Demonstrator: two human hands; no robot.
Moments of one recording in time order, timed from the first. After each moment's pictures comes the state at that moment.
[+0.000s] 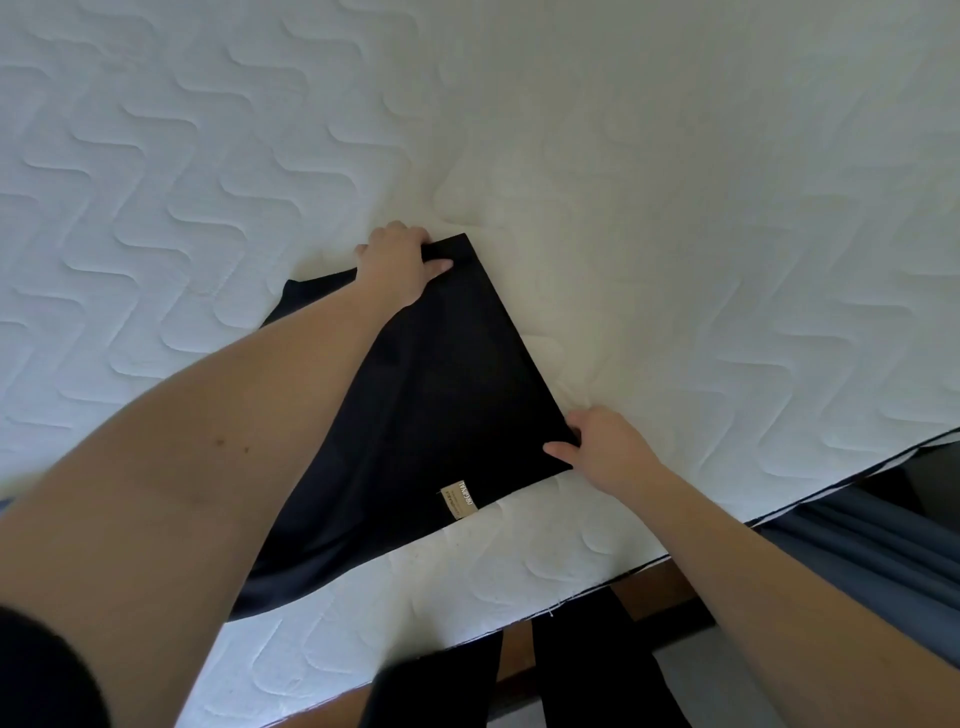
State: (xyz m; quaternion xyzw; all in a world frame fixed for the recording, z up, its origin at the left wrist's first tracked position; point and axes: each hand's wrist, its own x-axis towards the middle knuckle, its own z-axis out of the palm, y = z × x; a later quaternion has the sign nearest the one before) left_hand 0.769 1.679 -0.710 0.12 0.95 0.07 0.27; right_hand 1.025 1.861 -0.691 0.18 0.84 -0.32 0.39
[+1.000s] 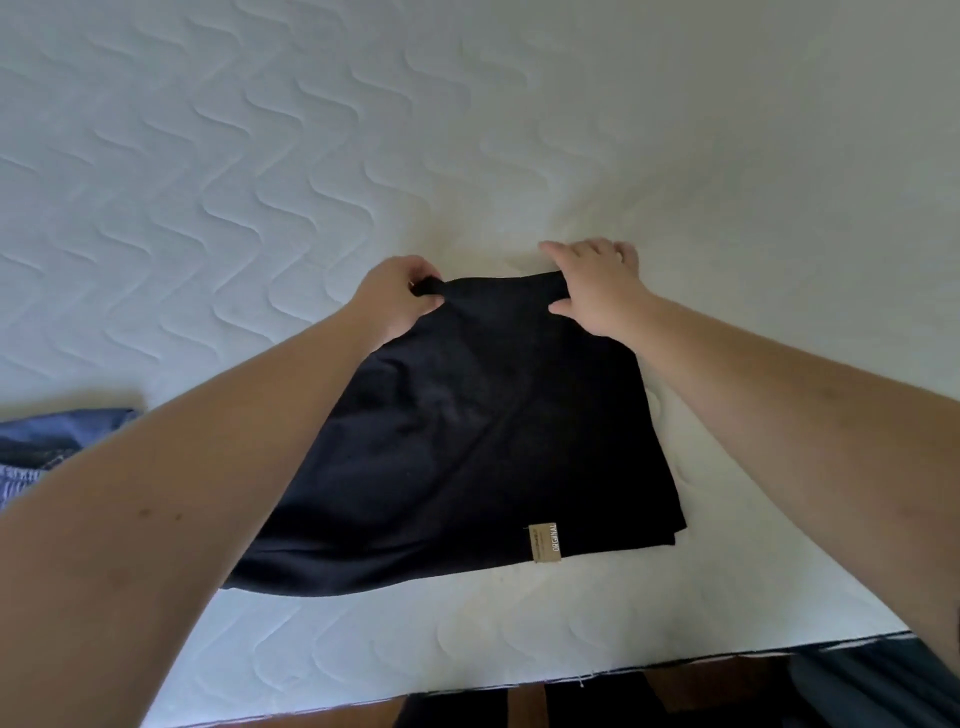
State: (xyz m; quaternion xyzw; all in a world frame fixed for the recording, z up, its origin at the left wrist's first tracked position) left_hand 0.787 1.540 -0.694 -0.03 0.91 0.32 0.26; right_hand 0.796 1.802 -0.706 -0.09 0.97 -0.07 0.21
